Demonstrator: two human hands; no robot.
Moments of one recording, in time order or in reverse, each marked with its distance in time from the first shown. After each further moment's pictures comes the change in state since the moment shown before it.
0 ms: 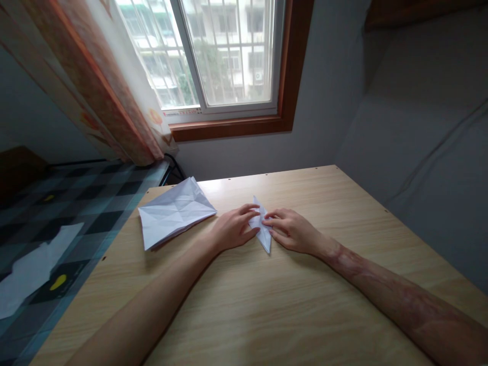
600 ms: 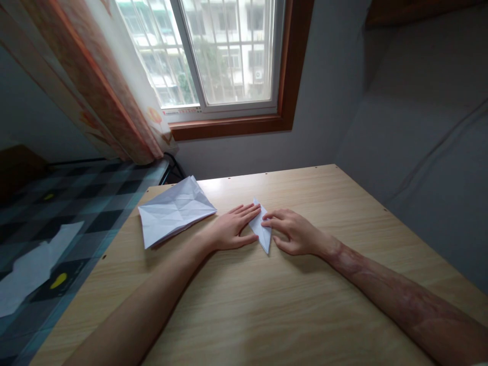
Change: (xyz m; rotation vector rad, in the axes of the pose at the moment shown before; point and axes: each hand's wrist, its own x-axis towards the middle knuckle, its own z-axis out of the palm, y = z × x) left_hand -0.003 -0.016 -0.009 -0.067 -0.295 0.069; right_hand -0.002 -0.002 -0.006 0.052 -0.067 -0.044
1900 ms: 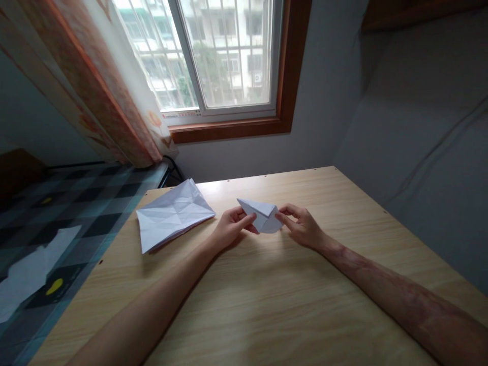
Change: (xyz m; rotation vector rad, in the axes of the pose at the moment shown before) left_hand 0.020 0.029 0.011 -1.137 0.458 -0.387; right_hand 0.000 0.013 0.008 0.459 0.381 0.420
